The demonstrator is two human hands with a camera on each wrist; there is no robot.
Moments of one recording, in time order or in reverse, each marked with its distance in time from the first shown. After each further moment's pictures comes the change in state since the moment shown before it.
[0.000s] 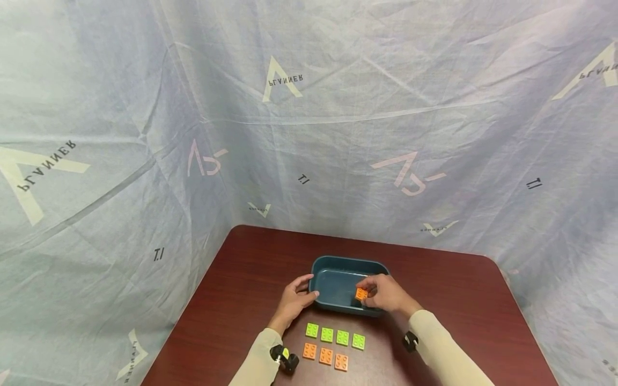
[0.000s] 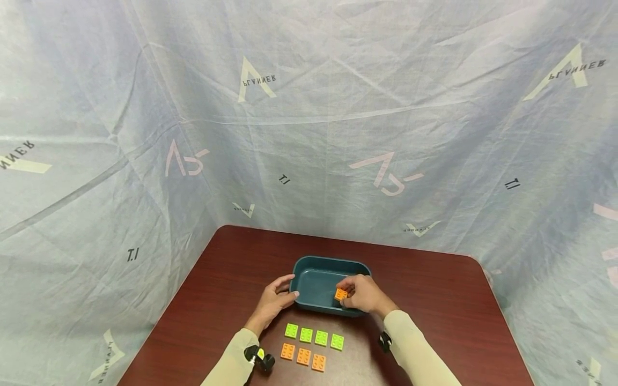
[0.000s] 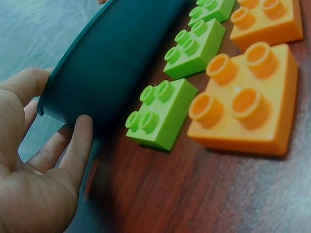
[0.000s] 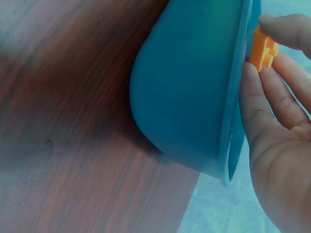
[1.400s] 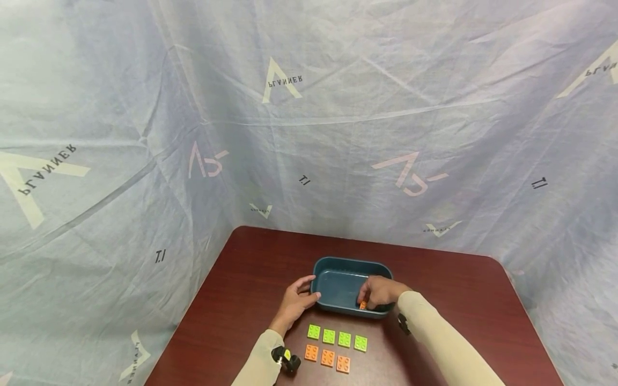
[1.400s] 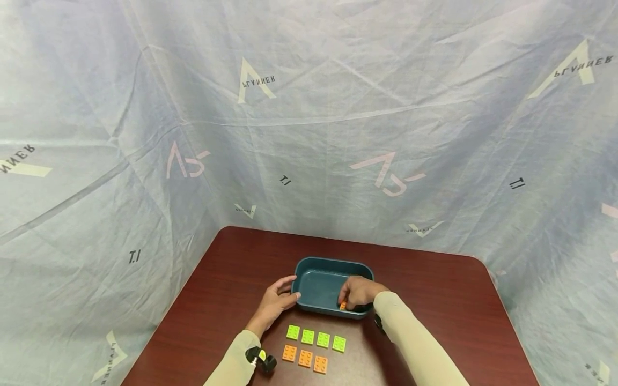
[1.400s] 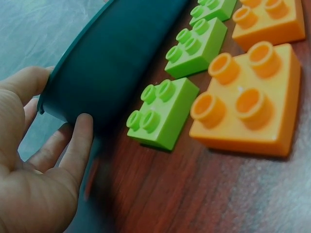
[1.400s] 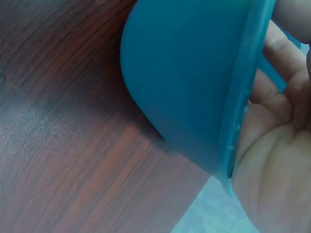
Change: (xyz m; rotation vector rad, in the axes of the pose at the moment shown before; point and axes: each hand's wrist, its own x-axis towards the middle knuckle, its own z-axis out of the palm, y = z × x) left_hand 0.000 -0.002 0.001 0.017 -0.005 0.003; right_hand 0.036 0.014 0.000 -0.106 -0.317 0.133
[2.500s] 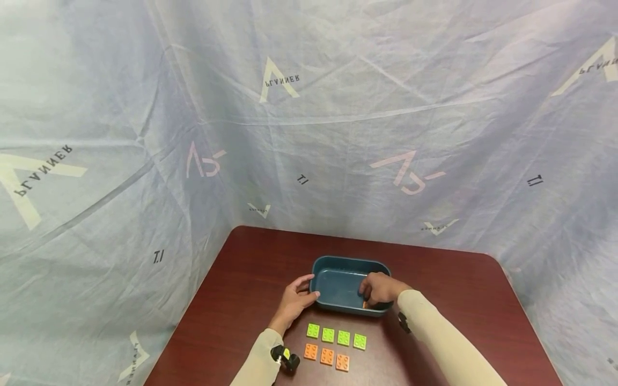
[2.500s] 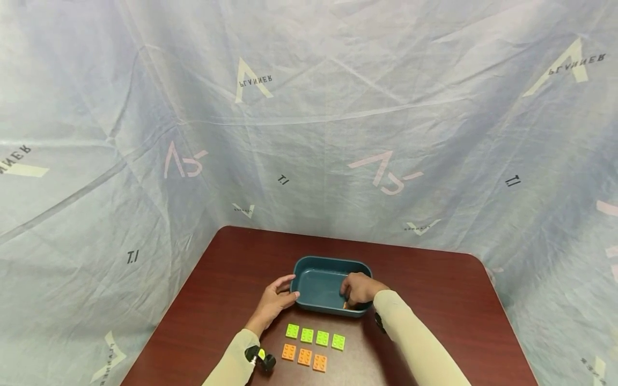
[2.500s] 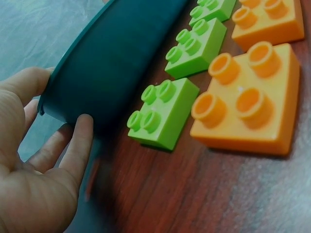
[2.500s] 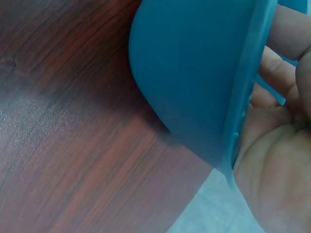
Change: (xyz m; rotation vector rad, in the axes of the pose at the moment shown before) left_hand -0.001 0.001 0.000 0.025 -0.007 0.011; right_hand -0.004 -0.001 -0.005 -0.081 0.075 0.014
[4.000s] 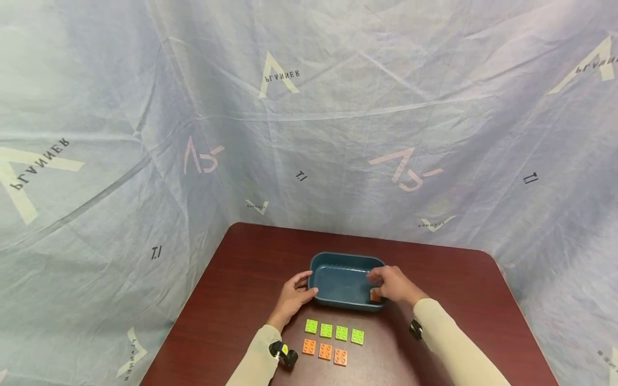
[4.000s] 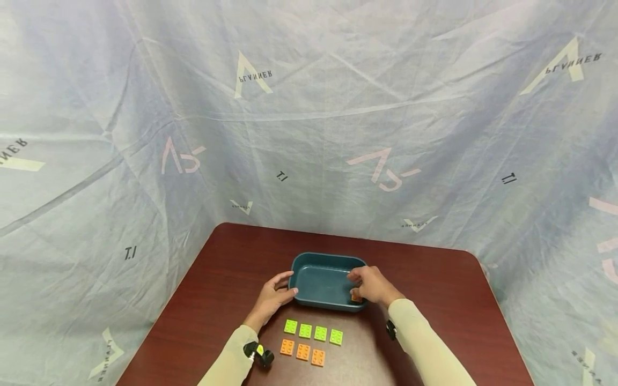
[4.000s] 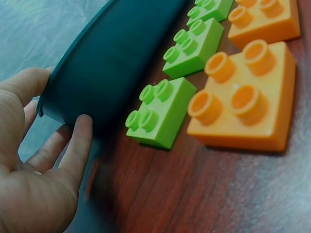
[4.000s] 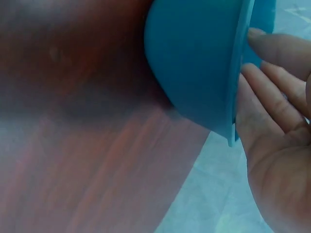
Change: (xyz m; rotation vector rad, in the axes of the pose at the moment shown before) left_hand 0.000 0.004 0.001 0.002 0.007 -0.001; right_hand -0.038 0.011 -0.003 0.066 0.287 -0.072
